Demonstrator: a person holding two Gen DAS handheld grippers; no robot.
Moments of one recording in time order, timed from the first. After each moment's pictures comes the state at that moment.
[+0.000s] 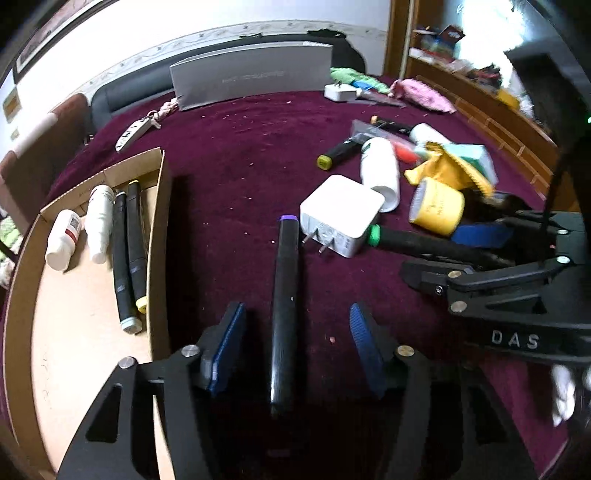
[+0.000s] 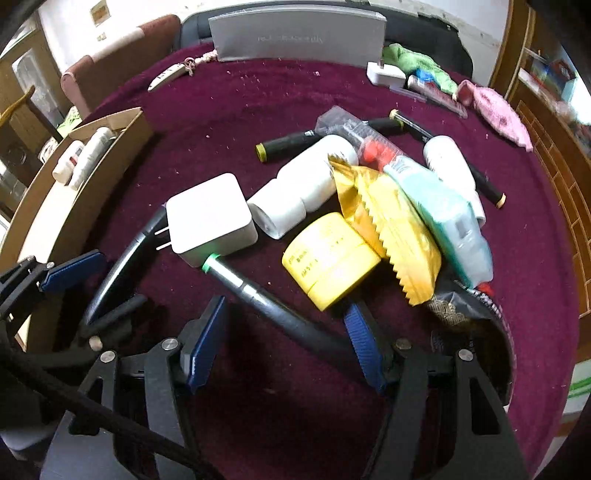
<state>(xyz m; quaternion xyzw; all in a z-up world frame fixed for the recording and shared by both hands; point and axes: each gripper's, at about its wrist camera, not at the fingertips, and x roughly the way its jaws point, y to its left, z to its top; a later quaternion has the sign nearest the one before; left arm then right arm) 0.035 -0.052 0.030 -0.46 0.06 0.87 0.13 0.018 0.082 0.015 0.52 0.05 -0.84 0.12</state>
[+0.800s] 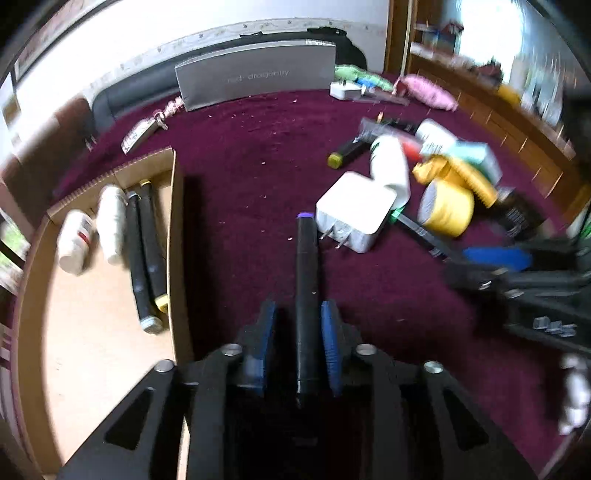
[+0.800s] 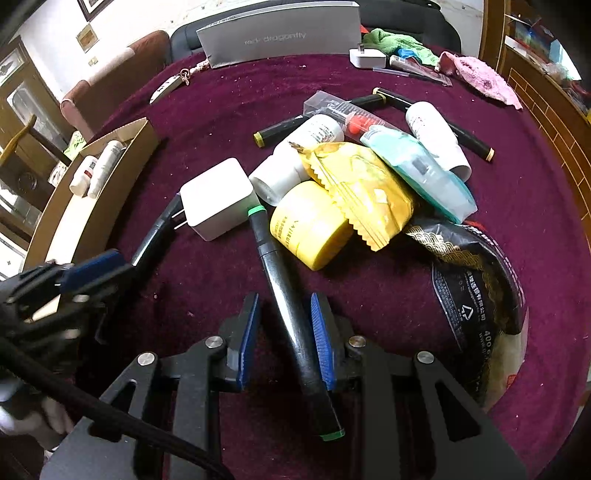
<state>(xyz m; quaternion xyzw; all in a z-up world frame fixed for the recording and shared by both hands) 0.028 -0.047 0.031 -0.47 0.10 0.87 0.11 0.038 0.096 0.018 0.53 -0.02 -0.84 0.13</state>
